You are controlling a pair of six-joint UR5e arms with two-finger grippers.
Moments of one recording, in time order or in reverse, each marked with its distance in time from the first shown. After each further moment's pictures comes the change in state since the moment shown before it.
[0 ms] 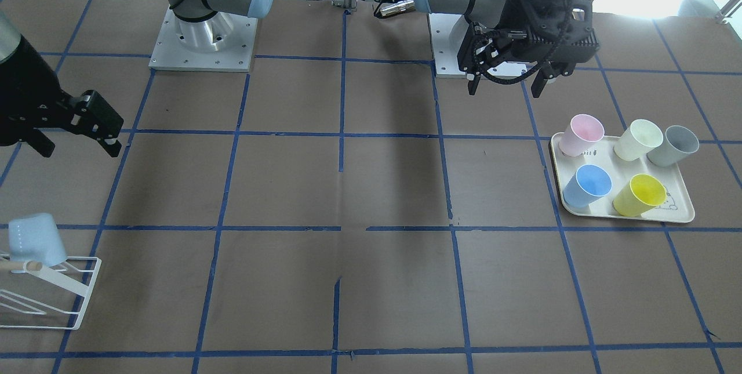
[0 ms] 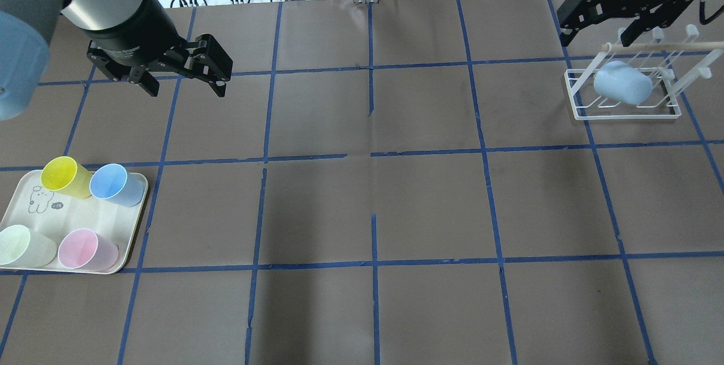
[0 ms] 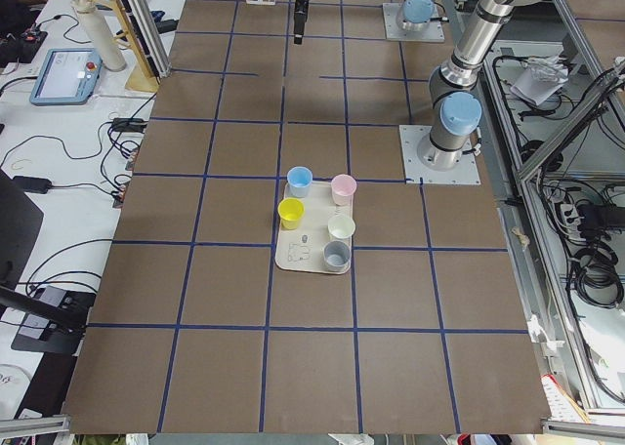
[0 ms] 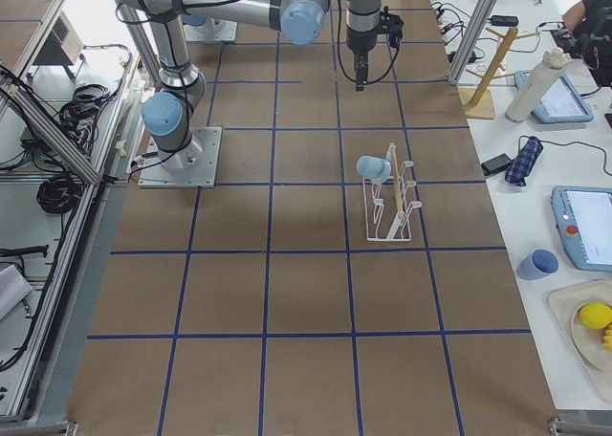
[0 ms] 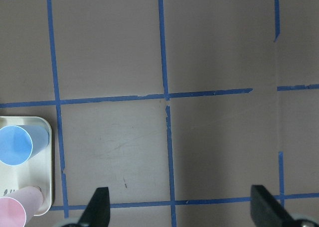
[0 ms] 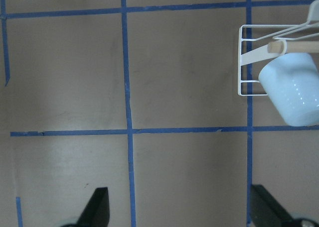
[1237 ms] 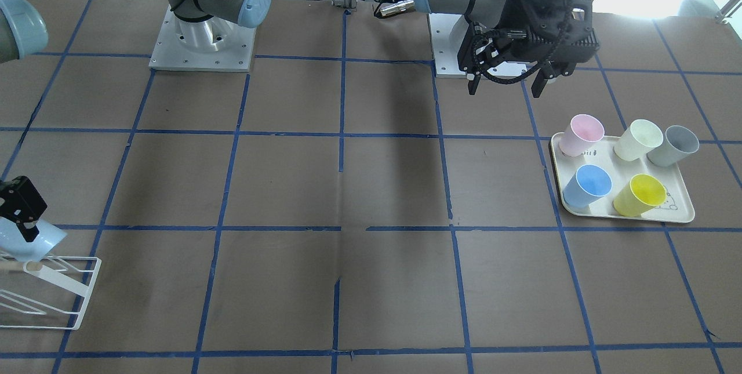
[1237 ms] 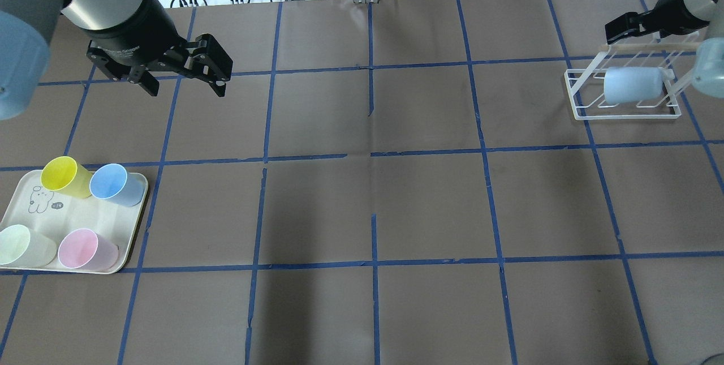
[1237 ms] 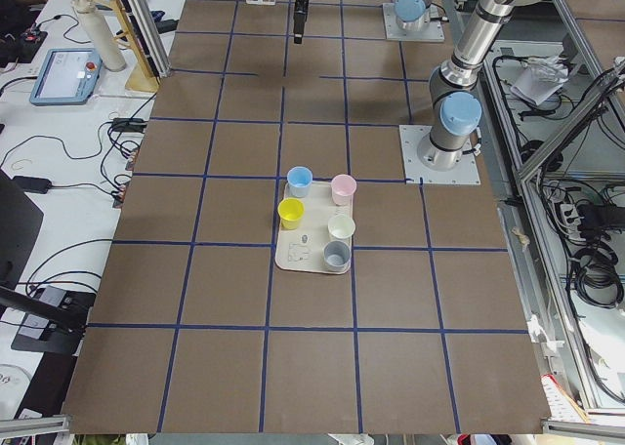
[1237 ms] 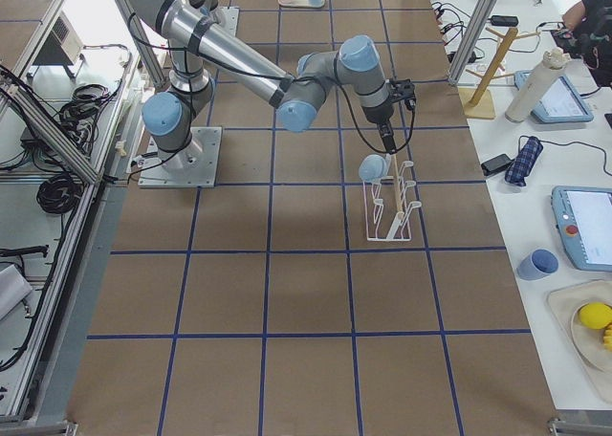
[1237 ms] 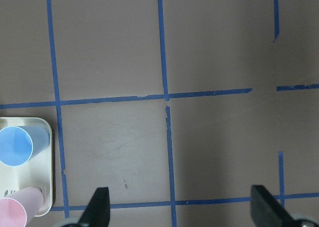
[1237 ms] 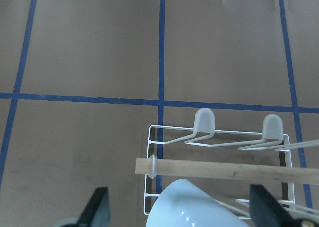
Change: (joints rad) left arm -0.001 0.000 0.001 0.000 0.001 0.003; right arm -0.236 0.101 0.264 -0.715 0.076 -0.285
